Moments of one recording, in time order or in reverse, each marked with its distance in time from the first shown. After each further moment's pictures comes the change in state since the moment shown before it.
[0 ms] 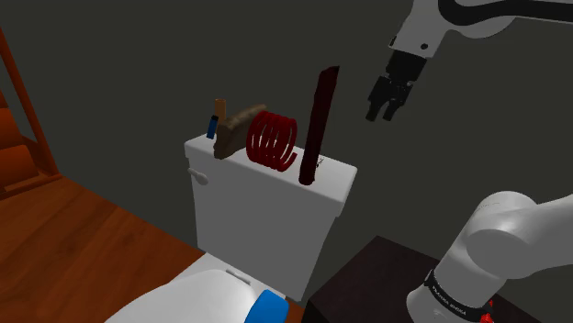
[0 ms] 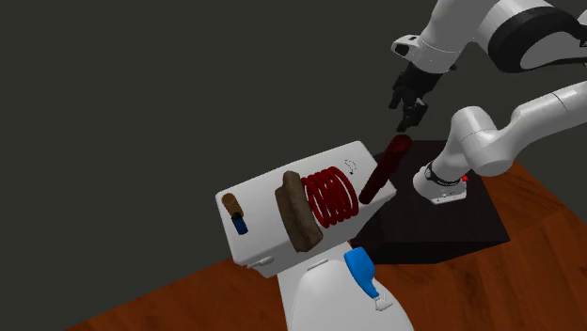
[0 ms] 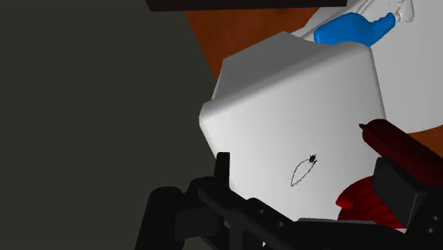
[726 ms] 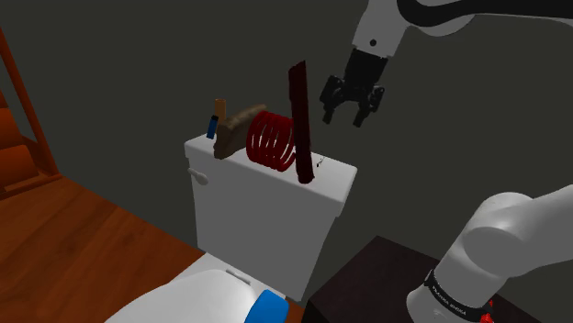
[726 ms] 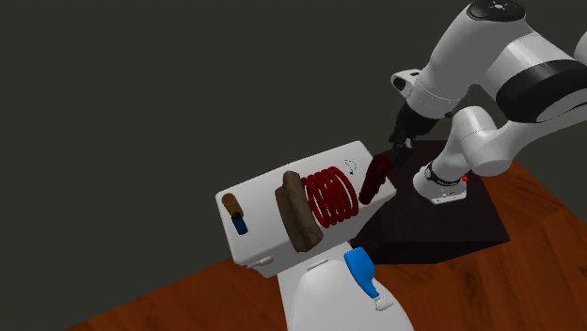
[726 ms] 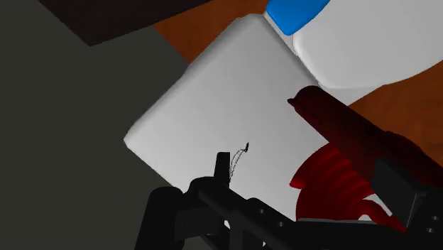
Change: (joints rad) arm -0.051 0.127 0.275 0.072 0.117 0.092 0.486
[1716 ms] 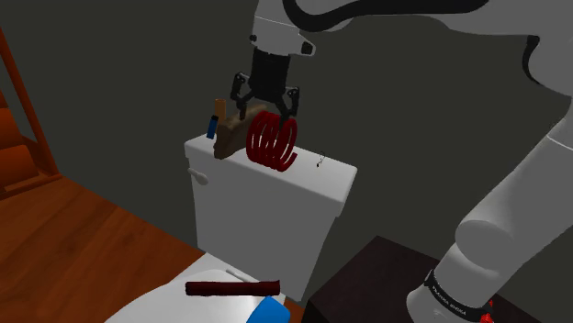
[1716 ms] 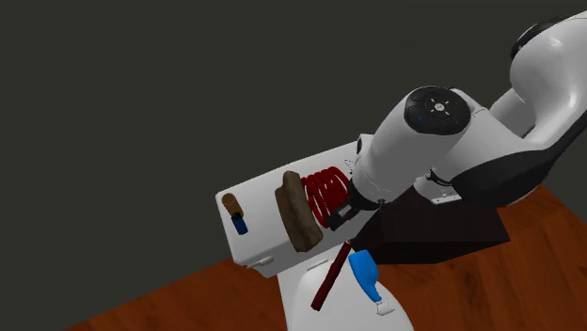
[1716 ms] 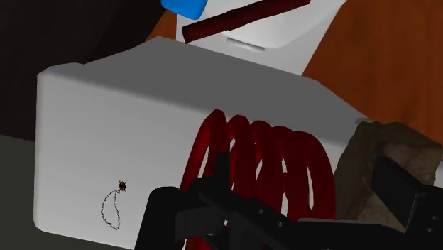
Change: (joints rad) arm -0.157 0.567 0.448 0.458 -0.192 0.088 0.900
